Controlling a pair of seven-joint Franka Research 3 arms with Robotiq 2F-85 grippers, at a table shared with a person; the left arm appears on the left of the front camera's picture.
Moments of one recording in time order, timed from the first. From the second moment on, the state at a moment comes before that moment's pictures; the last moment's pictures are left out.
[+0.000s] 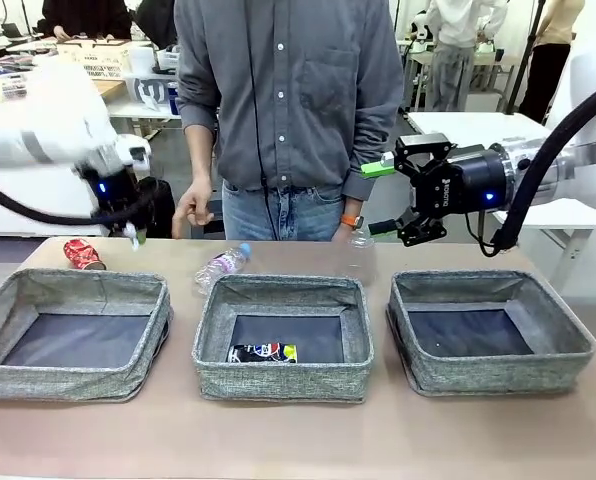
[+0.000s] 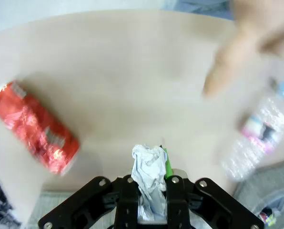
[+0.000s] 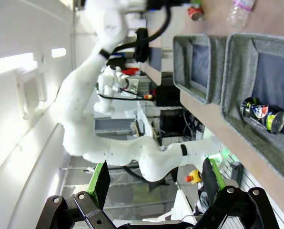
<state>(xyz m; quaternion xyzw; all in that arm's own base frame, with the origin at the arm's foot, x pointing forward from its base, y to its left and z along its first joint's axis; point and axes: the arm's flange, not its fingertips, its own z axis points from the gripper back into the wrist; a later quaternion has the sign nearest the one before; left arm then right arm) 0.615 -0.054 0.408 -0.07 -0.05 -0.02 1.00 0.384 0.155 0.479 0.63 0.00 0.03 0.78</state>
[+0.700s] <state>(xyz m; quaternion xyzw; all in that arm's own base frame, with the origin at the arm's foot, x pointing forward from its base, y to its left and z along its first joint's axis) 0.386 -0.085 0.608 -0.07 -0.09 -0.14 0.98 0.384 0.154 0.479 0.63 0.00 0.03 0.78</state>
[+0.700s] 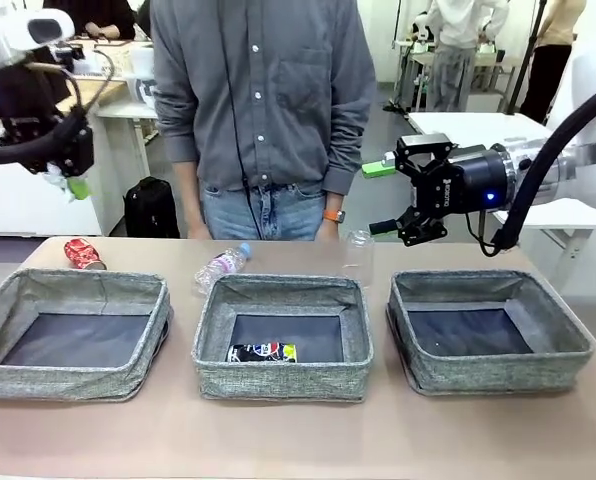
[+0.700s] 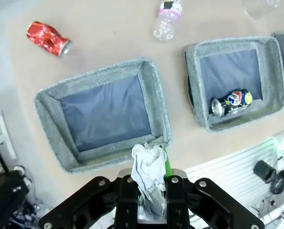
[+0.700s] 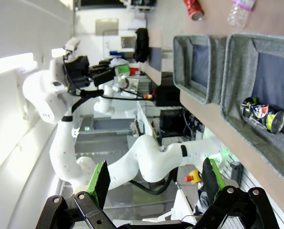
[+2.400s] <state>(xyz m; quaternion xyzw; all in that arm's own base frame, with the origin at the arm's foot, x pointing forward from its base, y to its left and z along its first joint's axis) 0.309 -0.385 0.760 -0.12 -0.14 -0.14 0.97 0.384 0.155 0.479 0.63 0.00 0.03 0.78</state>
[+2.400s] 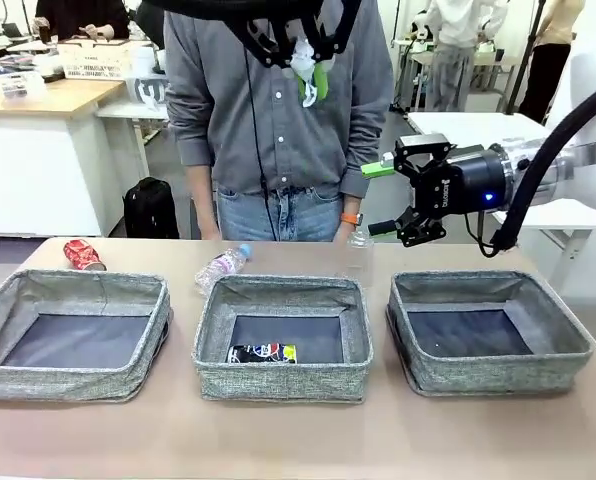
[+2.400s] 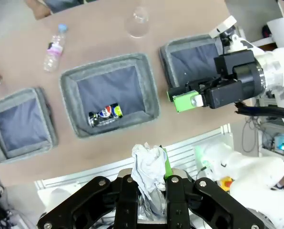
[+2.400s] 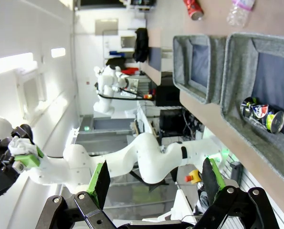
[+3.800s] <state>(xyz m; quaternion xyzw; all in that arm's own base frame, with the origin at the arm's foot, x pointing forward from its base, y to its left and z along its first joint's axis) 0.333 -0.400 0.764 -0.10 -0.09 -0.13 0.98 0.384 0.155 0.479 0.63 0.00 0.03 0.78</state>
